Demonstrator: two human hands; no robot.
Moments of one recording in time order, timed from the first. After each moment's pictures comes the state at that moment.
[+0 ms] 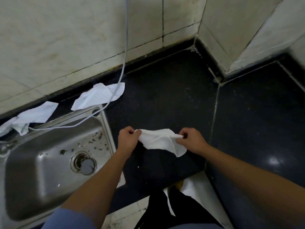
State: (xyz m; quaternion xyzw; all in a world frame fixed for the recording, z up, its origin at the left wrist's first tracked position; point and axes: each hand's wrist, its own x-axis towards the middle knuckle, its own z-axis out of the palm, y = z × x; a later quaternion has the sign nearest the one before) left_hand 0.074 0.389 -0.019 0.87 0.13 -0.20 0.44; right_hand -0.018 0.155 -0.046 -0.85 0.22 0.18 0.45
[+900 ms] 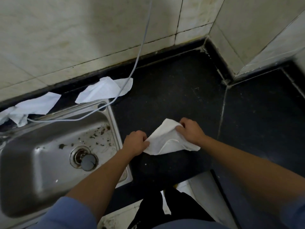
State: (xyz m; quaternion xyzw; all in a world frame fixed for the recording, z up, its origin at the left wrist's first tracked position) left_hand 0.085 0.423 -0.035 0.92 -0.15 -0.34 0.15; right_hand 0.030 0.188 -0.035 -0.90 0.20 0.20 0.34
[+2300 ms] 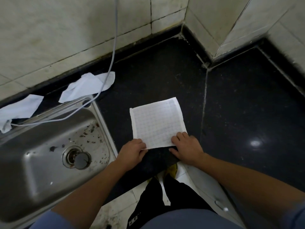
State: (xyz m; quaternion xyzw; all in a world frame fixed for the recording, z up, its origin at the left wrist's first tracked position) left_hand 0.006 0.440 -0.052 0.87 -0.39 -0.24 0.17; right_hand -0.102 0.204 -0.063 -0.99 -0.01 0.14 0.04
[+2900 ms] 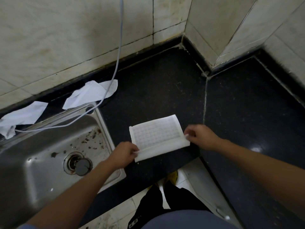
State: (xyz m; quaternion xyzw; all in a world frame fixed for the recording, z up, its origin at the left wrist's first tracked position) left_hand 0.043 0.450 -0.020 0.88 -0.29 -0.35 0.16; right_hand -0.062 0.134 -0.010 -0.92 0.12 0.20 0.31
